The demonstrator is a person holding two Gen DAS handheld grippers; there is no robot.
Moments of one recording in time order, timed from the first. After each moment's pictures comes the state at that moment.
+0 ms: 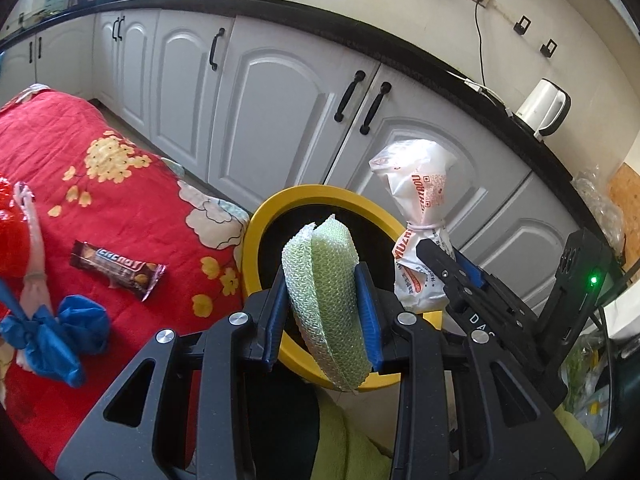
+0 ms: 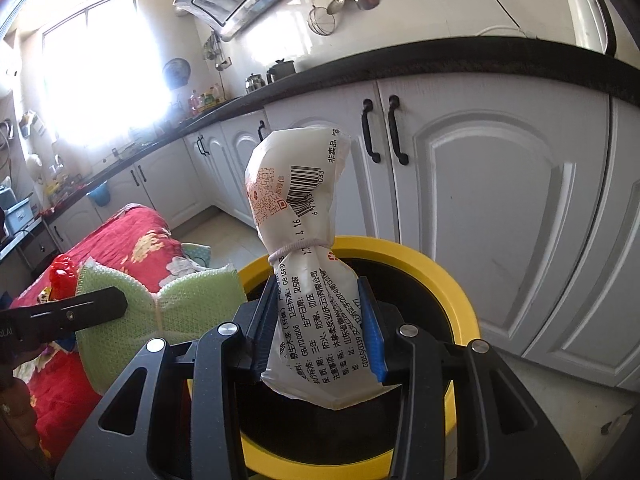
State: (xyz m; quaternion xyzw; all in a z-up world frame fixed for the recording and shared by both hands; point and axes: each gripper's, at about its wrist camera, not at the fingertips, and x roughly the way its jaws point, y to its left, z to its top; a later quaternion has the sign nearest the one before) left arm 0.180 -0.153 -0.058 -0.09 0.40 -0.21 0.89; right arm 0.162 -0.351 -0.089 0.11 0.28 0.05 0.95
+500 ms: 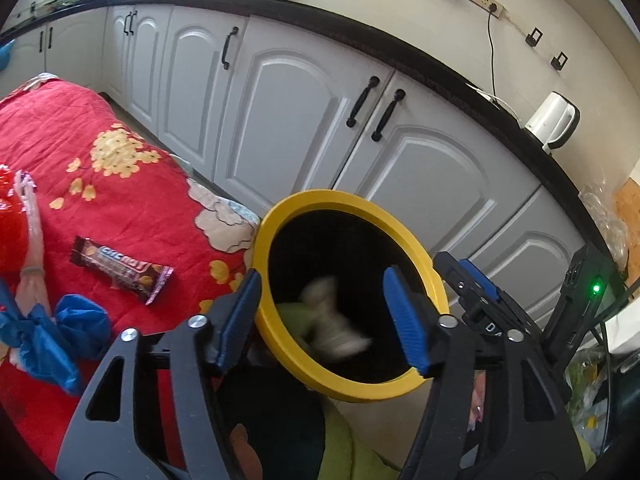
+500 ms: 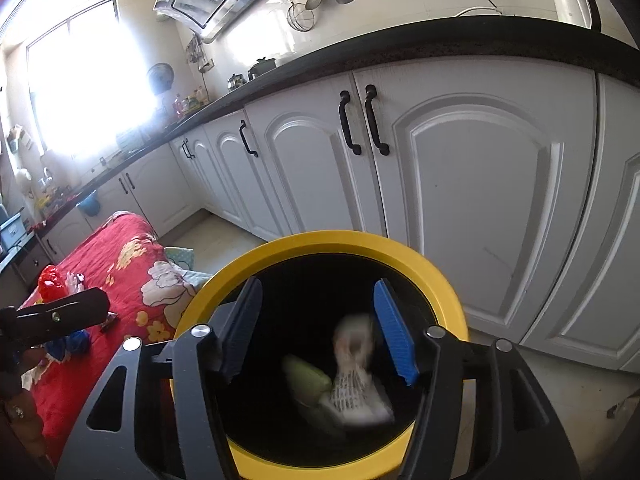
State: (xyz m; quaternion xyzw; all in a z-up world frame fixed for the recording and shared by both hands) left arm 0.185 -0.142 -0.063 -0.11 0.39 -0.19 0.89; right arm 0.162 -0.366 -0.093 0.13 0.28 0.03 0.95
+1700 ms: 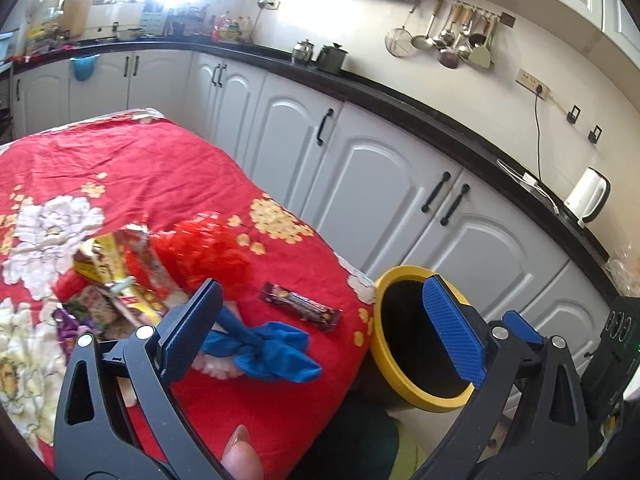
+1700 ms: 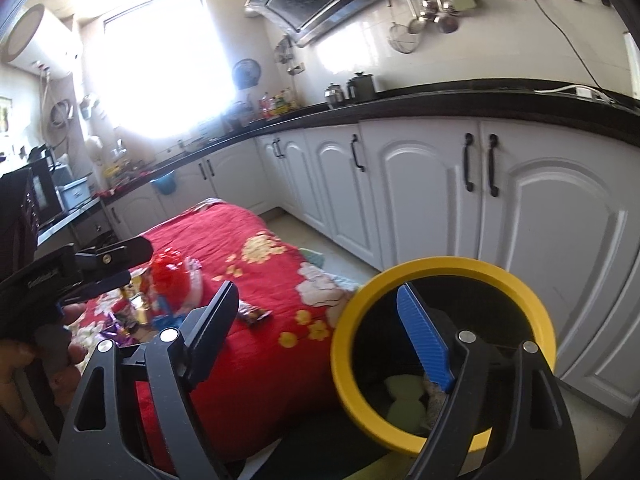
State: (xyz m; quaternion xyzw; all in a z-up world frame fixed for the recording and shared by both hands) left arm 0.130 -0.014 -0.009 -0.14 0.30 -0.07 0.94; right arm 0.122 -0.252 -0.028 0.08 0.25 0.17 0.95
